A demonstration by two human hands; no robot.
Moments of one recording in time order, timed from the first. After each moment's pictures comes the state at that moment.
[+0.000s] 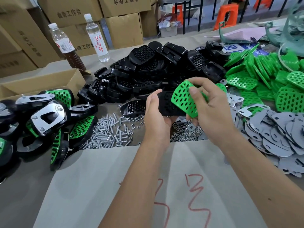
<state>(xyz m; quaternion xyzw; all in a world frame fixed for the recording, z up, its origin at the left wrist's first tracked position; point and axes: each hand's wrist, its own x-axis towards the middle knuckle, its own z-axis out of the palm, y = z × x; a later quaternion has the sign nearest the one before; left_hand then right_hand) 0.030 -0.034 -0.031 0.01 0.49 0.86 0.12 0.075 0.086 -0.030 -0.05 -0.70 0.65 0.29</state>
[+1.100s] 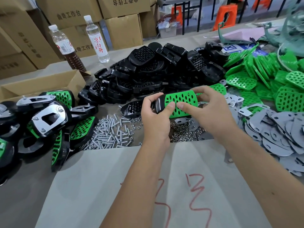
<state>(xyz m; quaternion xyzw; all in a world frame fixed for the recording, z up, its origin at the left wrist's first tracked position) 0.030 -0.037 -0.038 0.01 0.58 0.81 0.04 0.072 0.097 -0.037 -0.16 -0.79 0.55 0.22</state>
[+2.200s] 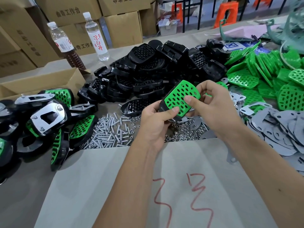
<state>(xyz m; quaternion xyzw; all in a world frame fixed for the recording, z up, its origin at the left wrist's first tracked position) 0.021 -0.057 -0.039 0.07 0.55 0.81 0.20 0.069 0.103 -0.037 -0.06 -0.71 0.66 0.24</state>
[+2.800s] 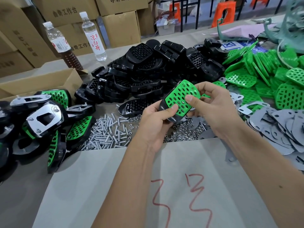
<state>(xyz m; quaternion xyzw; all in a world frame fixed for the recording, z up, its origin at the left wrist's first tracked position) 0.021 -0.057 -0.037 0.10 0.55 0.79 0.24 0.072 0.105 -0.035 -0.05 -0.68 0.70 0.22</state>
